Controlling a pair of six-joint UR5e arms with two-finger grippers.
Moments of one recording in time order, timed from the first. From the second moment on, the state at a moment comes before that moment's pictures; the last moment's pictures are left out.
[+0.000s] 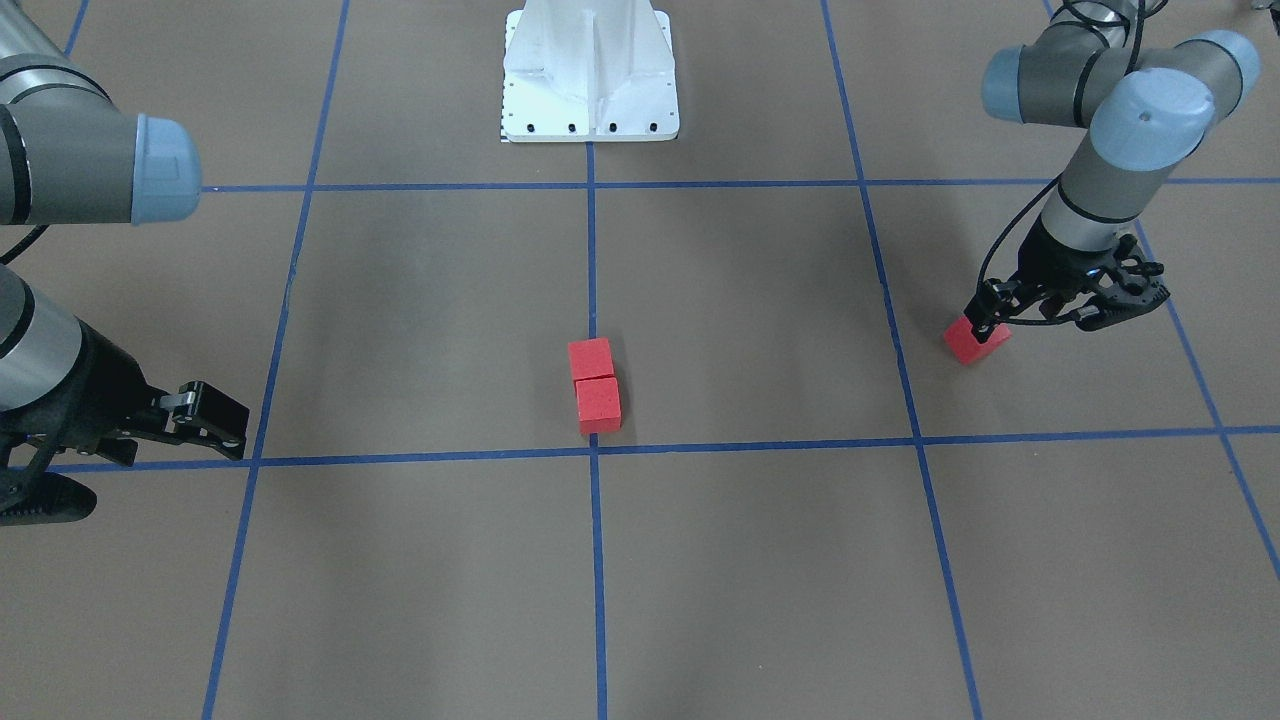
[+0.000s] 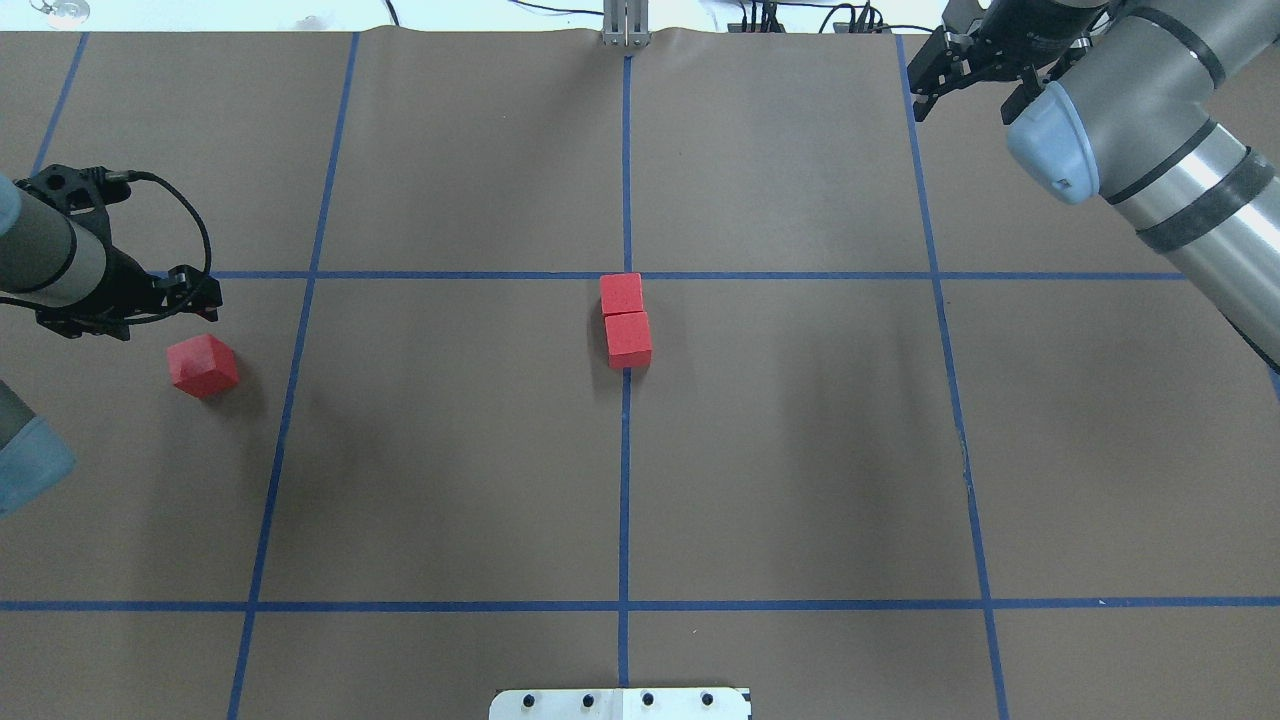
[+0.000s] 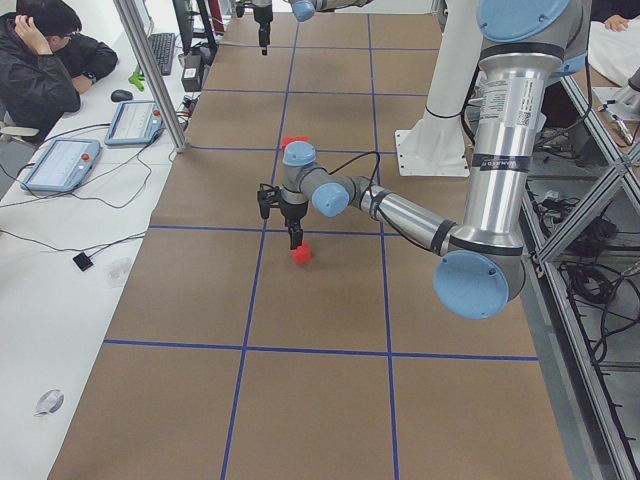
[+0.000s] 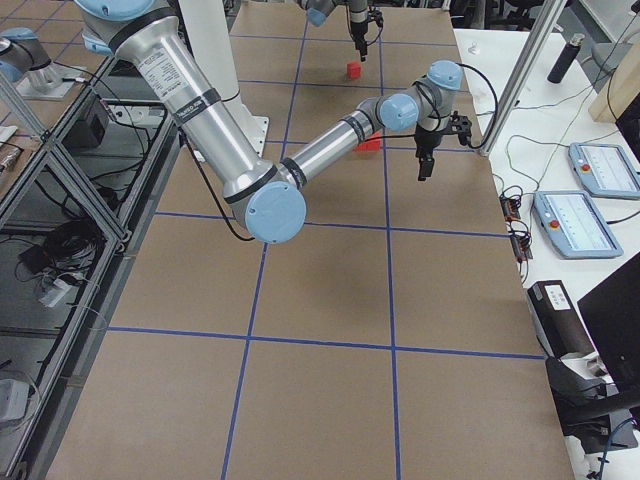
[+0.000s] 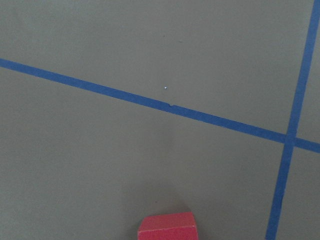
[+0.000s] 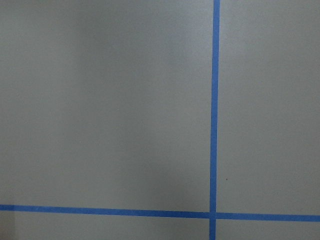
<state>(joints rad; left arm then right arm) -0.88 -1.68 -1.79 -1.84 -1.98 -1.14 1.11 -0.93 1.55 -1.69 2.25 0.66</state>
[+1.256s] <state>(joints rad) -0.85 -1.72 -1.68 -1.92 -1.98 -1.14 1.11 -0.94 1.56 -1.69 2.26 0.67</state>
